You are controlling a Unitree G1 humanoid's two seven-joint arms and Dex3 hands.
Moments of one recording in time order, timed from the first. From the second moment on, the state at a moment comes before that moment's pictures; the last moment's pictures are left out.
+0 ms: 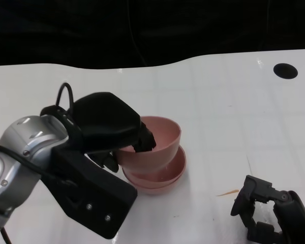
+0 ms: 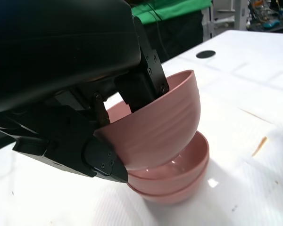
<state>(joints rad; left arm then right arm) -0.52 0.53 -0.42 -0.11 0.64 -0.30 -0.57 -0.03 -0.12 0.07 0.68 -0.29 -1.06 -0.11</state>
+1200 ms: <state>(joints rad) -0.54 0.47 -0.48 0.09 0.80 -0.52 -0.32 -0.03 -0.12 0.08 0.69 -0.29 -1.05 -0.13</state>
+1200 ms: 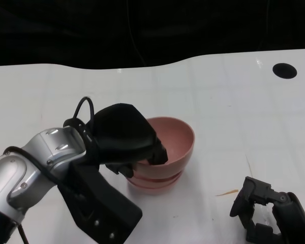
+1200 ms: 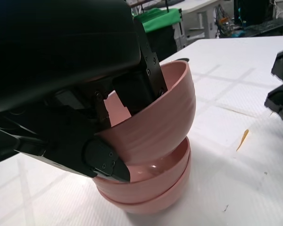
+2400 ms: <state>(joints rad) -0.53 0.46 -0.55 0.24 0.98 -0.51 -0.11 -0.03 -0.12 0.08 0.70 -0.28 -1.05 -0.11</state>
